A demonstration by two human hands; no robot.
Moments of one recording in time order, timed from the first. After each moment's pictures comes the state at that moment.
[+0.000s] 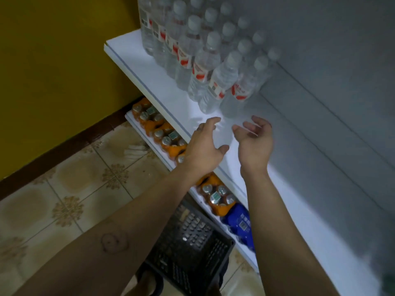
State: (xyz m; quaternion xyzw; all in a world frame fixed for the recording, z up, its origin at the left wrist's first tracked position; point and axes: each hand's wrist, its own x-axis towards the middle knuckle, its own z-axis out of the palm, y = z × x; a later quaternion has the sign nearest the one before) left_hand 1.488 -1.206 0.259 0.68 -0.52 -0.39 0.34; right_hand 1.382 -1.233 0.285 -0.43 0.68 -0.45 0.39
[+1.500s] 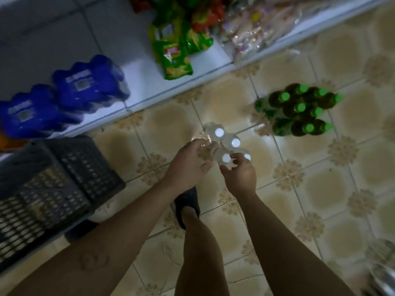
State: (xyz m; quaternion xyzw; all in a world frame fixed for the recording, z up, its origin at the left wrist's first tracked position) left_hand 0.980 -0.641 -0.036 0.32 -0.76 -0.53 -0.19; right_hand 0.919 -0.494 -0.078 0.03 0.91 -0.22 0.35
